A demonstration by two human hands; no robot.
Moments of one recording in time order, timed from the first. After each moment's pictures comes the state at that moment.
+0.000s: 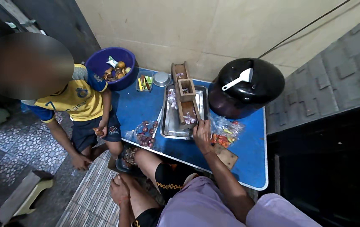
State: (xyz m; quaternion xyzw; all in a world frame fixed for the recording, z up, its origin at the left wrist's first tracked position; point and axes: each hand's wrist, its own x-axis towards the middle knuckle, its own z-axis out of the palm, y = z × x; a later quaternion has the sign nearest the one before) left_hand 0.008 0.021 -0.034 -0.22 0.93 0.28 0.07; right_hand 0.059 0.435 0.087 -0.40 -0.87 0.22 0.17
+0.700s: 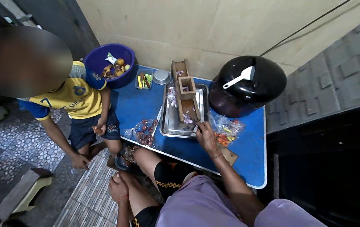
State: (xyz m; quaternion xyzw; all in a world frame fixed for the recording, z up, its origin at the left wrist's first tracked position) left_hand 0.007 0.021 -0.034 -0.22 0.93 0.27 0.08; right_hand 0.091 0.450 0.081 -0.27 -0.91 0.26 0.18
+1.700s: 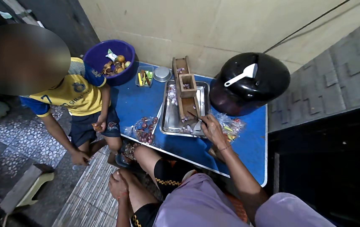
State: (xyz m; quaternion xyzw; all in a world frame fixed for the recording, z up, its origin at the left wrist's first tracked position) left_hand 0.011 0.024 -0.026 -0.23 0.93 0.26 0.07; right_hand 0.092 0.492 0.095 -0.20 -0.93 0.26 0.14
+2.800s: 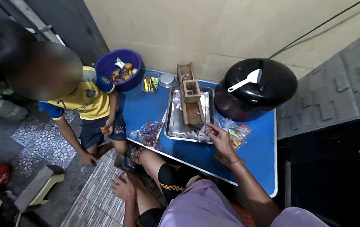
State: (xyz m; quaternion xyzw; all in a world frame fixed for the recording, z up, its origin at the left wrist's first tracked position) left_hand 0.019 0.037 -0.026 -0.17 0.96 0.23 -0.02; right_hand 0.113 0.477 0.112 -0.26 -0.80 0.51 0.17
